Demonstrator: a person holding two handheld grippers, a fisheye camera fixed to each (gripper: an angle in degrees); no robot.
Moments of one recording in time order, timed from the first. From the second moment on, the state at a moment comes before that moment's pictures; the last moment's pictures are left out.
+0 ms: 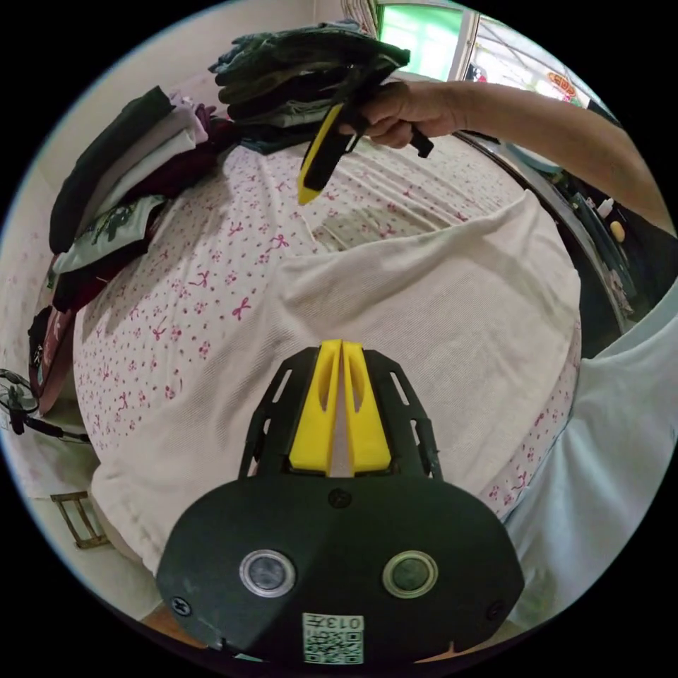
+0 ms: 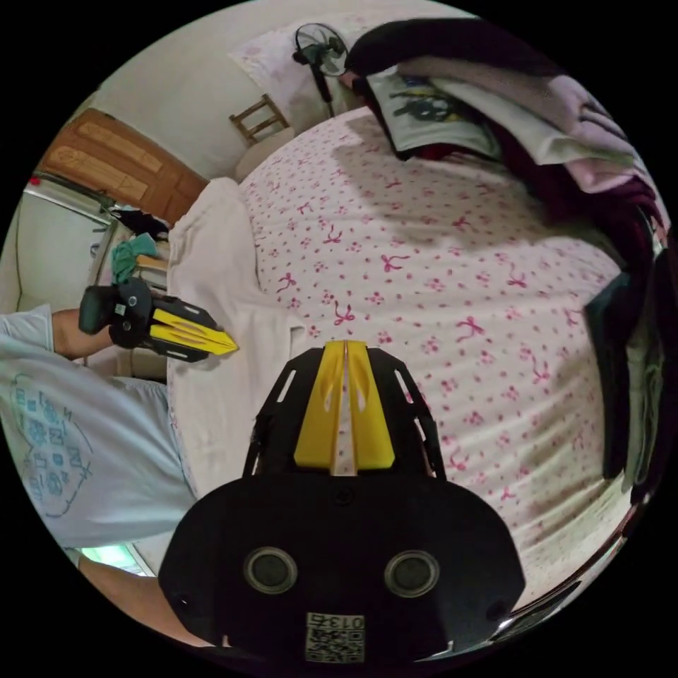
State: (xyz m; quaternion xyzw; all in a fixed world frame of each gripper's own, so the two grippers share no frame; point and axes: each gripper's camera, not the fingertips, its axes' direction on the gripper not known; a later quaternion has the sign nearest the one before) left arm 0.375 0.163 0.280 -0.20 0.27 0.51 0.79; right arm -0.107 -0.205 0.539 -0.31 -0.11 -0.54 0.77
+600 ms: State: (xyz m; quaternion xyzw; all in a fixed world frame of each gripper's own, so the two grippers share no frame) left arm 0.409 0.143 0.307 -0.17 0.30 0.49 0.80; right arm 0.076 -0.071 0.448 -0.17 -0.03 -0.42 0.89
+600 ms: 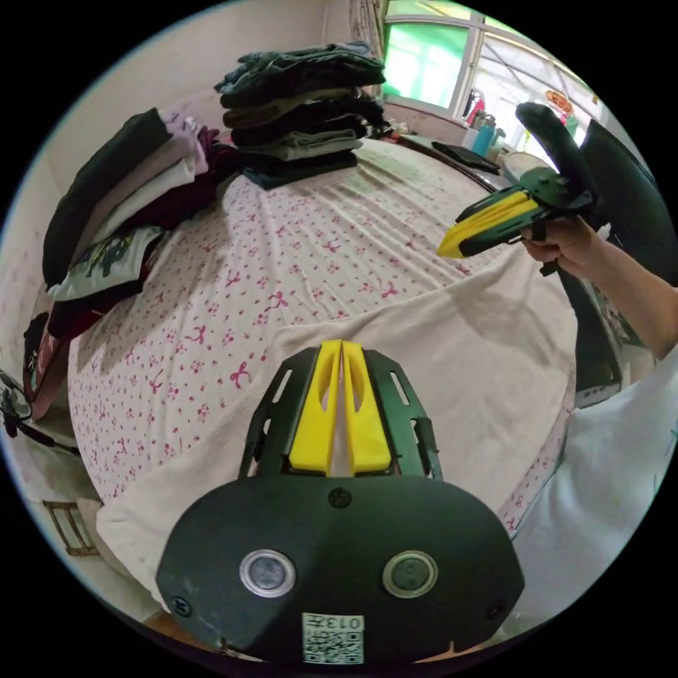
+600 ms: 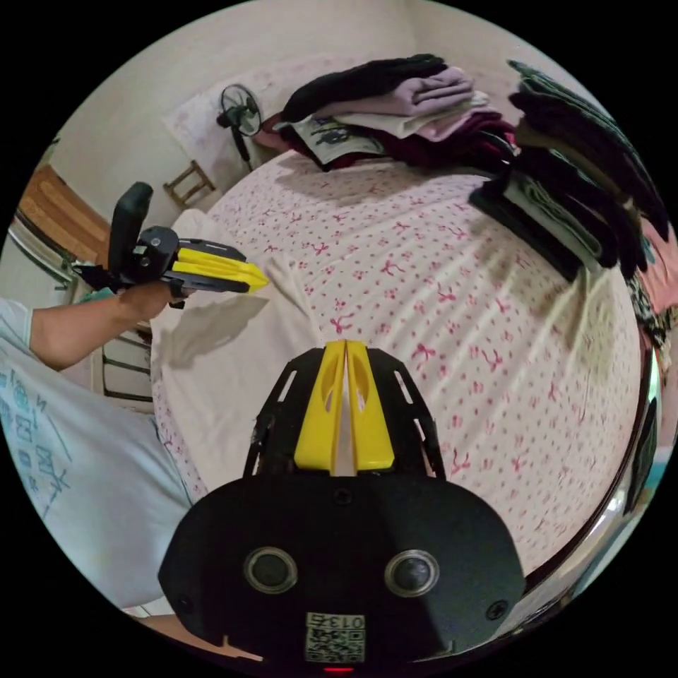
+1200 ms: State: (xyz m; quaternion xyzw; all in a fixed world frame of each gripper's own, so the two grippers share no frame) left arm 0.487 0.206 0.294 -0.19 0.27 0.60 0.73; right arm 0.354 0.089 0.377 -0.10 0.09 -0.27 0.95
